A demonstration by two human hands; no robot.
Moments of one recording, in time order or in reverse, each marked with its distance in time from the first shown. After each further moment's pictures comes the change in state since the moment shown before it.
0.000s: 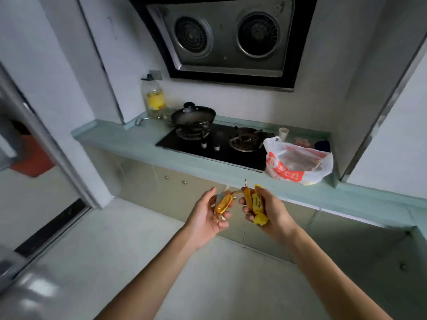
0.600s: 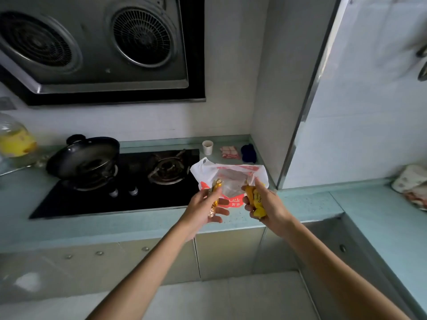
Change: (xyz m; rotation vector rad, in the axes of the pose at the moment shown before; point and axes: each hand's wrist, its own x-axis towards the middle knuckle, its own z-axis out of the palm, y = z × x) left_hand 0.307 0.045 0.113 0.668 -0.273 0.015; right_hand 0.141 -0.148 -0.157 -0.138 0.420 -0.227
